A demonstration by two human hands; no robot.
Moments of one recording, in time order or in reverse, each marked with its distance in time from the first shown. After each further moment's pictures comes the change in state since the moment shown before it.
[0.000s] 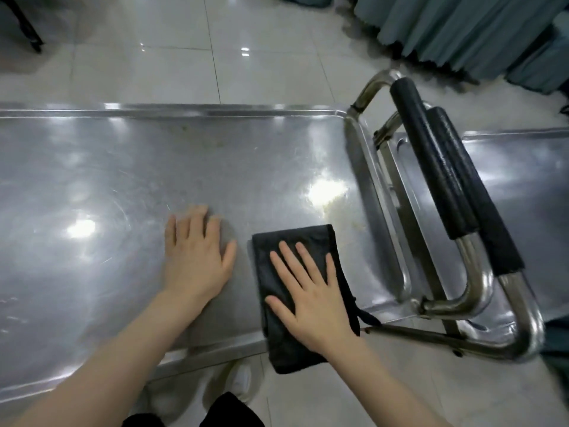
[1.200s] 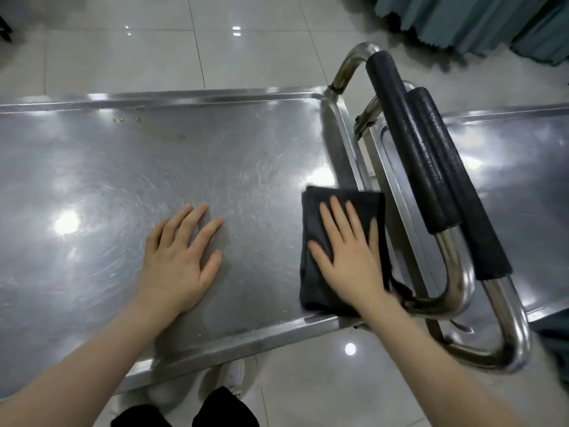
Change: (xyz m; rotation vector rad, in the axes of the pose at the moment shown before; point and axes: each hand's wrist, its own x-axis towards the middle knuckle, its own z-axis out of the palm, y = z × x) left_hand 0.013 0.018 0.021 0.052 -0.036 0.169; right_hand 0.031 0.123 -0.026 -0.019 -0.032 0.255
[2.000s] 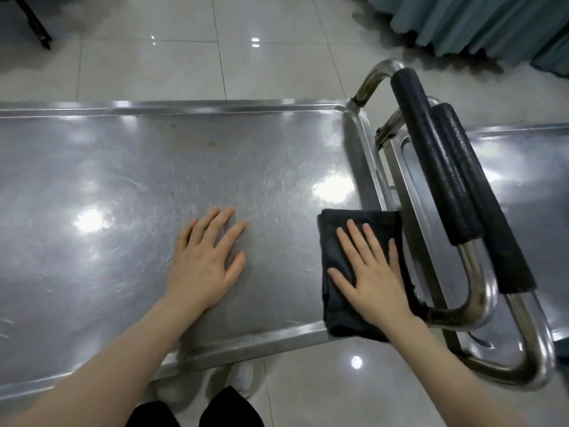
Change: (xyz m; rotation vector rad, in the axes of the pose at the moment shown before) left_hand -0.001 0.001 -0.006 -0.084 0.027 0.010; right_hand -0.019 0.012 0.000 -0.070 -0.048 -0.116
